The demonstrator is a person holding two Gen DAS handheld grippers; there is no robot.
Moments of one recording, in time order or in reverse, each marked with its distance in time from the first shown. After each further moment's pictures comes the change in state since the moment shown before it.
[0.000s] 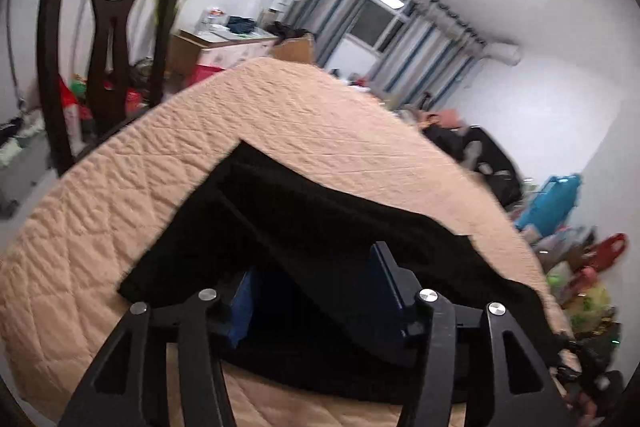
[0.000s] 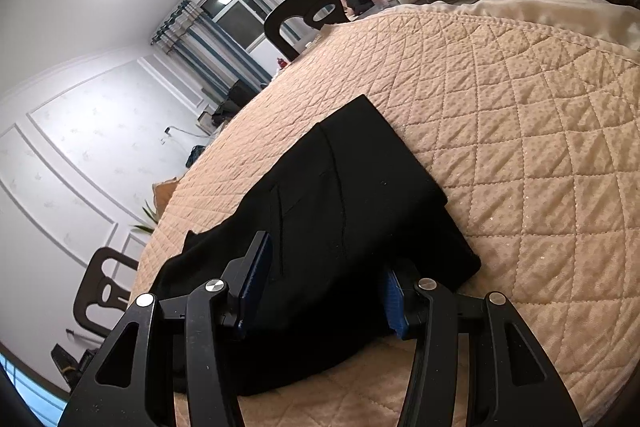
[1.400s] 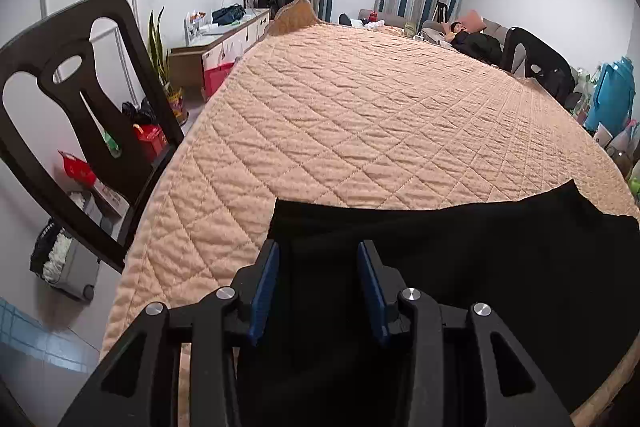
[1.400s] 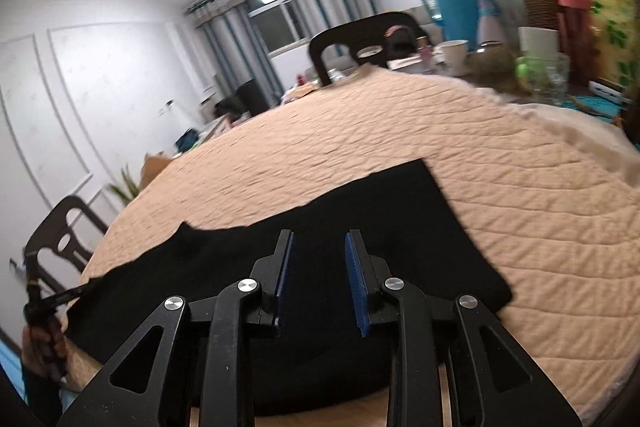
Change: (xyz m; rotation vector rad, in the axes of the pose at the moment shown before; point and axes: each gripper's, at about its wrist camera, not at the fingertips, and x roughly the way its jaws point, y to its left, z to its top) left arm 0.084 -0.008 0.055 0.380 0.184 0.231; right arm -0.004 0.063 -0.002 -0.332 -0.080 -0.074
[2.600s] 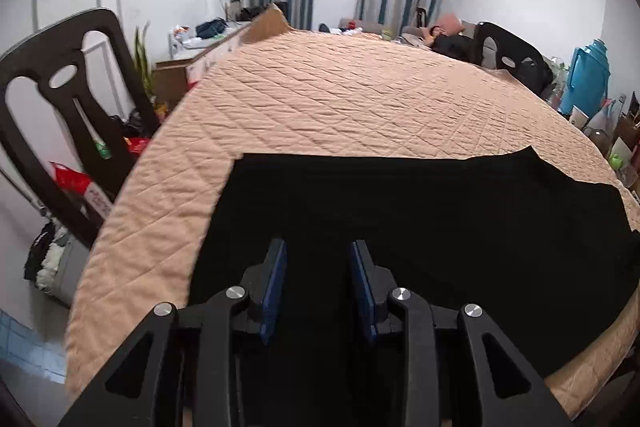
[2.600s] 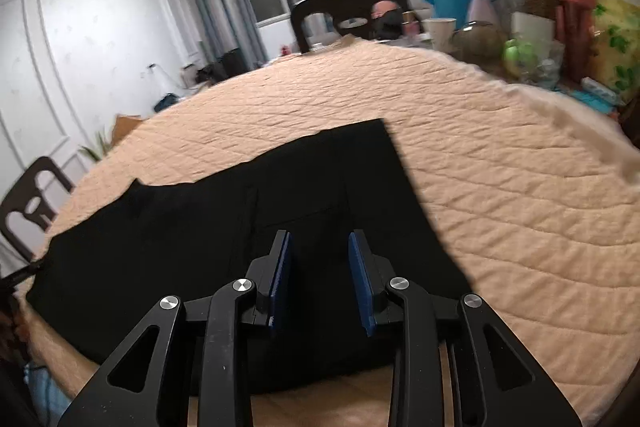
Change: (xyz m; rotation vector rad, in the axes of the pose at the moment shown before) left arm -0.039 -0.019 -0.038 0.026 -0.052 -0.042; right arm 0.008 -0.033 -0.016 -0.075 0.074 -0.176
